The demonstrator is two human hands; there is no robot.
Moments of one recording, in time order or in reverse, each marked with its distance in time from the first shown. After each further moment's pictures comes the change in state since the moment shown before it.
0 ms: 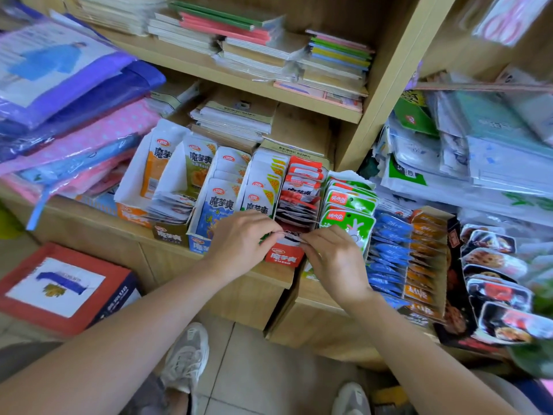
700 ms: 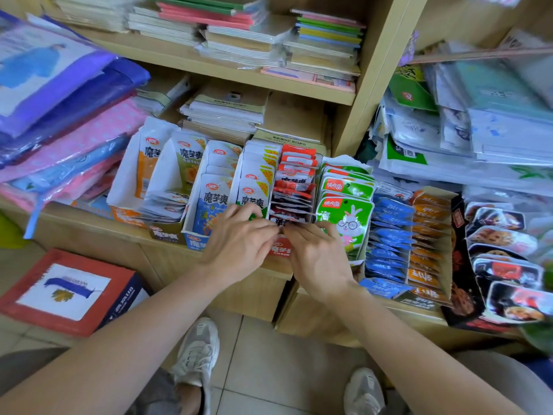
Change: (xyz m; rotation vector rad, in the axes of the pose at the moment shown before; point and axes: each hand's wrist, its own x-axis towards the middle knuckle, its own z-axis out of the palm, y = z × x) left_hand -0.010 -0.001 0.010 0.294 -0.057 0.207; right_hand -0.002 -0.027 0.015 -0.172 -0.104 0.007
